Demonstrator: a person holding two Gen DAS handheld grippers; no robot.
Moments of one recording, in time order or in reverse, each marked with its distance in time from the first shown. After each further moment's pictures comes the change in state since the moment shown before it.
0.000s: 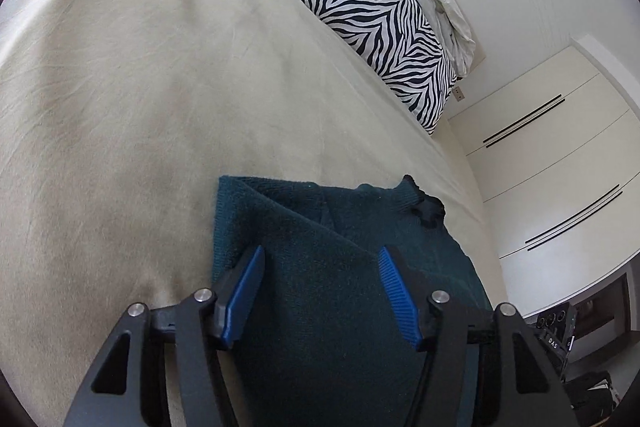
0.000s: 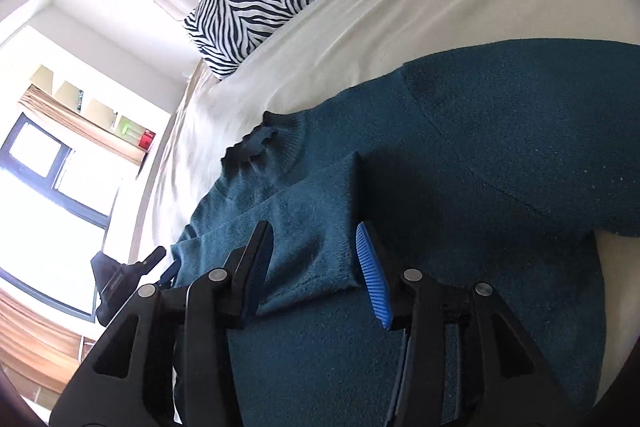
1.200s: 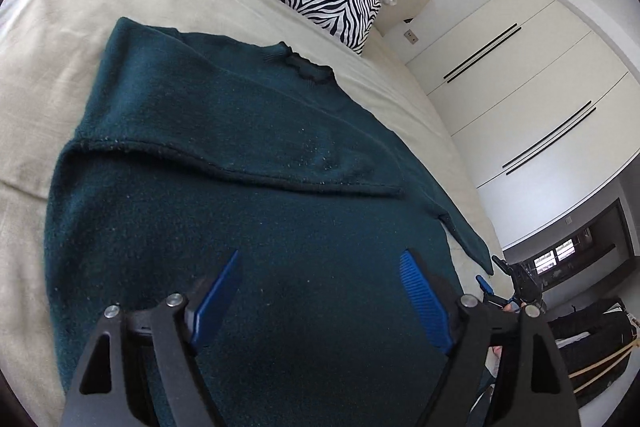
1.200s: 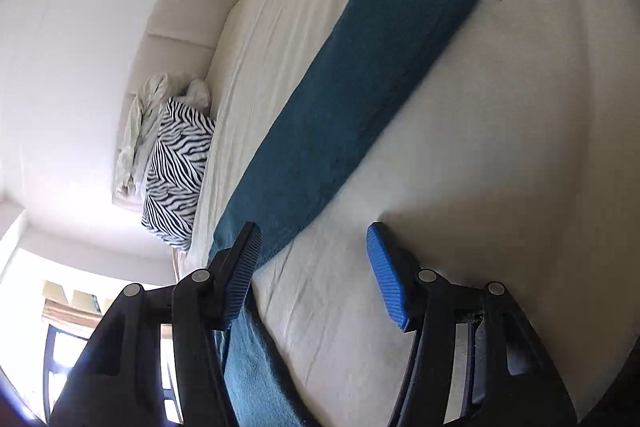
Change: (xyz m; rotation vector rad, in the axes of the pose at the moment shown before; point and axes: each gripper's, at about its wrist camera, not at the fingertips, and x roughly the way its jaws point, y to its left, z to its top) left arm -0.034 -0.110 -0.166 0.162 0.121 -0.066; right arm -0.257 -0.259 -0.120 0.702 -0.517 -0.057
